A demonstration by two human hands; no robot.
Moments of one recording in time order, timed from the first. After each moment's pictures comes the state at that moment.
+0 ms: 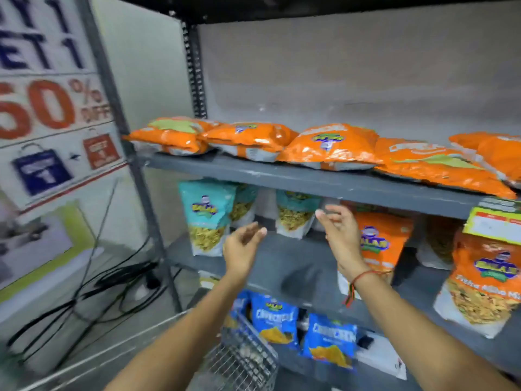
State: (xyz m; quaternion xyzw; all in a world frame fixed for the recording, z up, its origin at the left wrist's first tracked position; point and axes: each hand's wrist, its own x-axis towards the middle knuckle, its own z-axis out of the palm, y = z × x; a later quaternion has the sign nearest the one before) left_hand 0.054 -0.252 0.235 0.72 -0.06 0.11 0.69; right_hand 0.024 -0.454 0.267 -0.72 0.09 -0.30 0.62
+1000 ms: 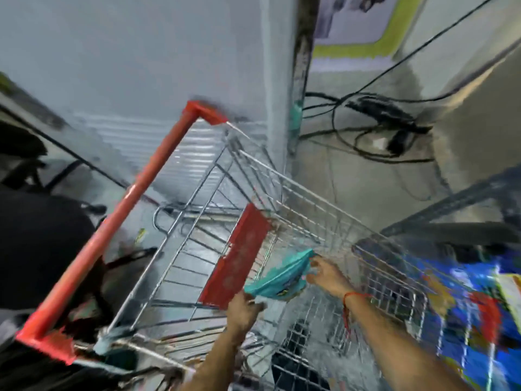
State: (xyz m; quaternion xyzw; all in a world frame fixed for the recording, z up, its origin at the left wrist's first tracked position) left_hand -0.177 0.020 -0.116 0.55 0.66 -0.11 0.50; right_hand 0.057 -0.031 -0.148 -0.76 -0.32 0.53 0.20
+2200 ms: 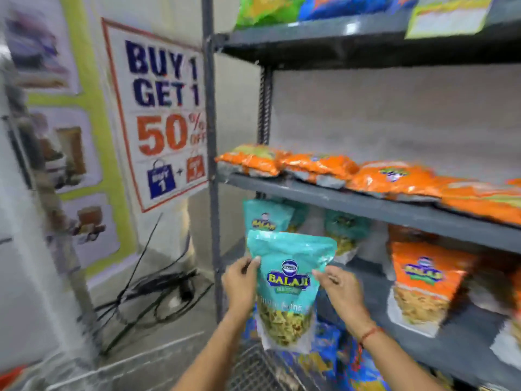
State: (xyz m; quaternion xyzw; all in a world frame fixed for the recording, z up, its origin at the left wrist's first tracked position) left_hand -0.005 -0.106 0.231 0.73 0.05 0.23 0.64; right_hand -0.028 -0.317 0.235 -0.82 -0.02 -0.21 0.53
